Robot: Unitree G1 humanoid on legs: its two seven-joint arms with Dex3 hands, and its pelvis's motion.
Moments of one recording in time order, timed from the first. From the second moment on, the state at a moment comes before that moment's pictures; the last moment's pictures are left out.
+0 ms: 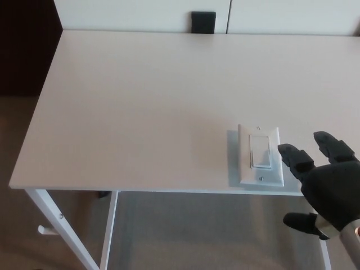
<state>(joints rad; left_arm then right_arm) 0.54 0.40 0.18 0.18 -0.05 -0.13 -0.28 0.07 -0.41 0.22 -0.16 -1.25 0.06 0.15</state>
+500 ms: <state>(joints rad) 0.54 0.41 0.17 0.17 -0.04 -0.13 -0.27 0.07 -0.43 0.27 -0.17 -1.26 0.13 0.15</state>
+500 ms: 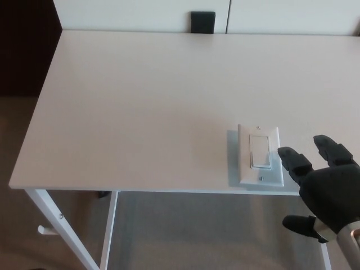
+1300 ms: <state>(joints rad) 0.52 0.42 0.16 0.17 -0.02 -0.12 -0.27 0.03 -0.43 0.35 -0.16 -1.27 0.18 0.13</state>
